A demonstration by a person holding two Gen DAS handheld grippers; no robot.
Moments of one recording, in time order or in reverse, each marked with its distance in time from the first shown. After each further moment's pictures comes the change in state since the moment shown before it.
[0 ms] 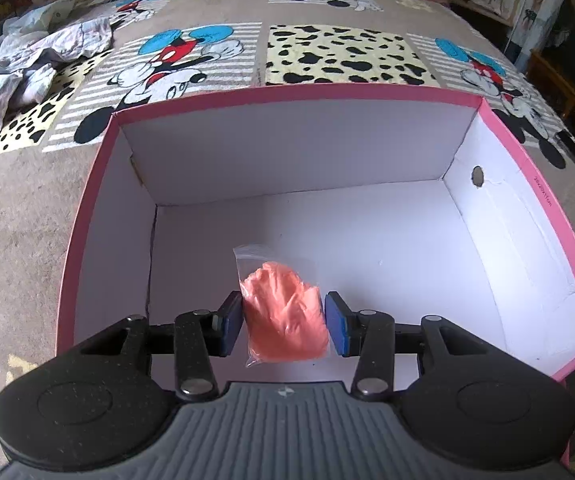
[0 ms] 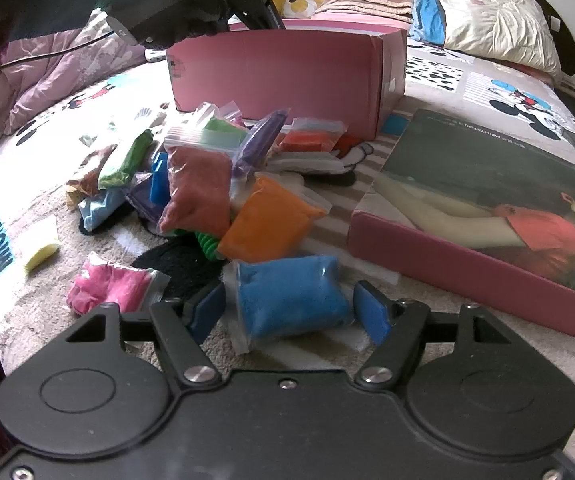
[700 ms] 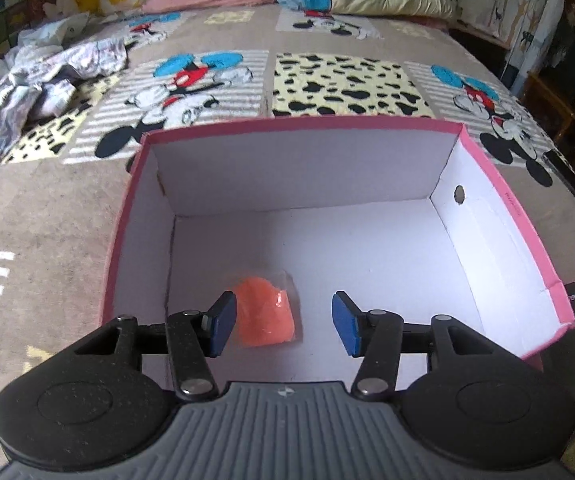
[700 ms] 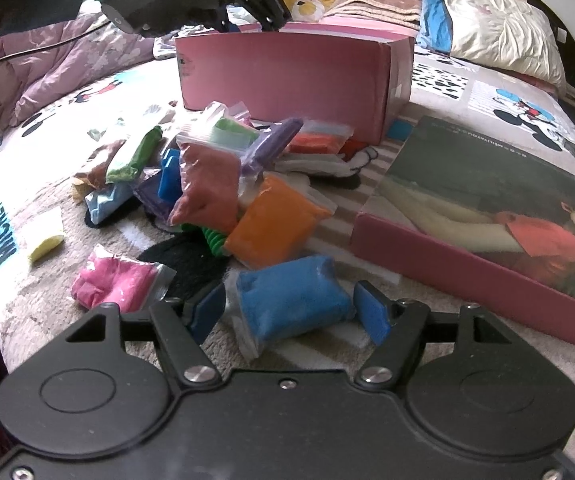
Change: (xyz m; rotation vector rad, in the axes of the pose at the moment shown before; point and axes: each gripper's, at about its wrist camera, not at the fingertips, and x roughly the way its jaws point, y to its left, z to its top) left arm -0.044 0.003 -0.014 -0.023 -0.095 -0.012; right arm -0.003 0.004 -0.001 -0.041 -0.009 0.002
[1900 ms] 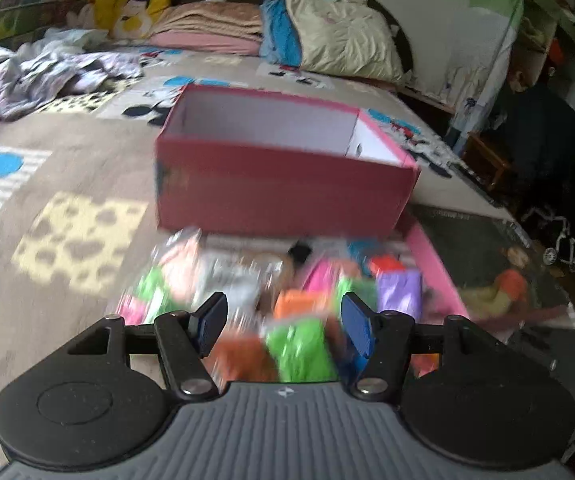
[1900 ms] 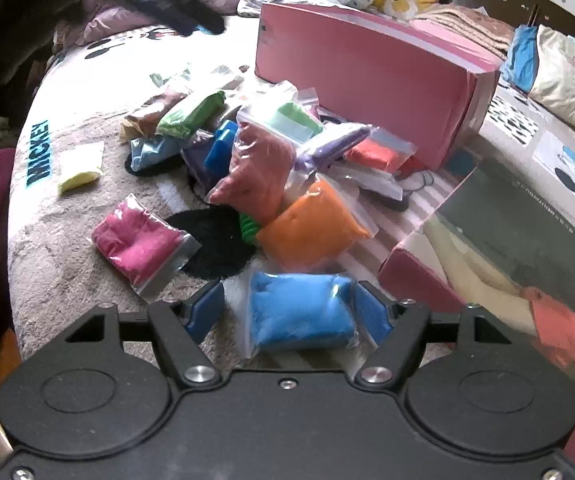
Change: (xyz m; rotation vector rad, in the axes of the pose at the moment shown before) left arm -0.134 -0.004 -0.216 -0.107 -0.211 -0.141; right arm 0.007 0.003 0.014 -0.276 0.087 0.124
